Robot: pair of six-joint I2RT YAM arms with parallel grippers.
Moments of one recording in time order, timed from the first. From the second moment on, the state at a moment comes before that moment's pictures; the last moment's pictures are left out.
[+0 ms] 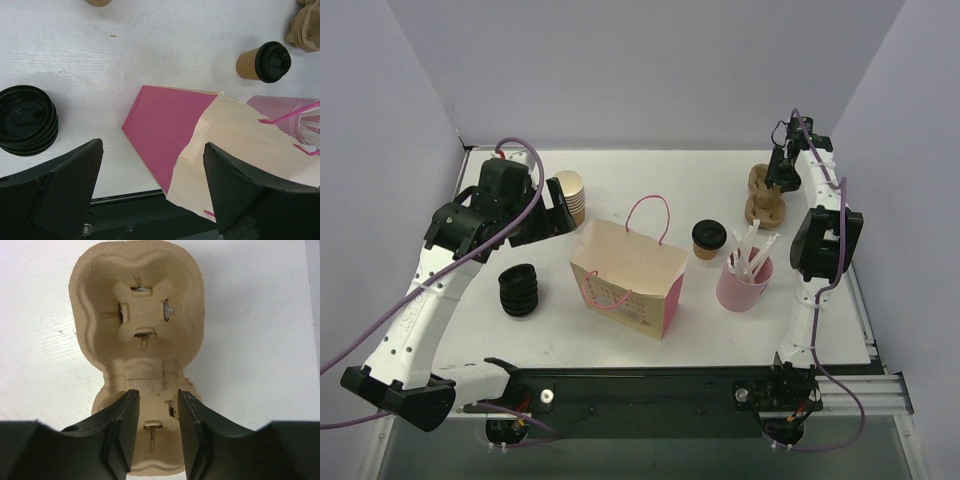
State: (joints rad) left arm -0.42 1.22 1.55 -1.10 -0.04 -0.60; right arm -0.10 2.28 2.13 -0.88 0.10 0.16
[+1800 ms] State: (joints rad) left arm -0.40 1.24 1.55 -1.09 -0.03 -0.58; right arm -0.10 2.32 2.19 -0.87 0.11 0.16
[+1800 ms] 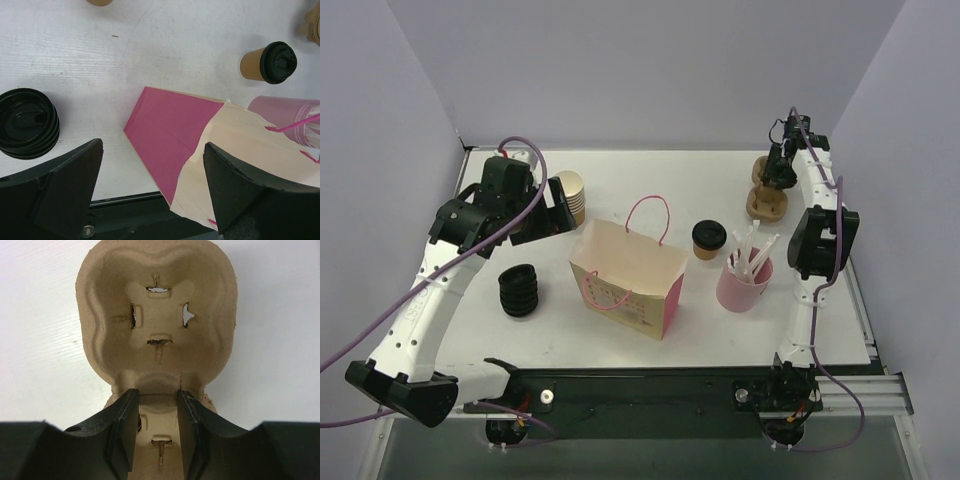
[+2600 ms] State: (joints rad) left arm -0.39 1.25 1.55 -1.09 -0.02 -0.56; right arm -0.07 2.24 2.13 -0.84 0.07 0.18
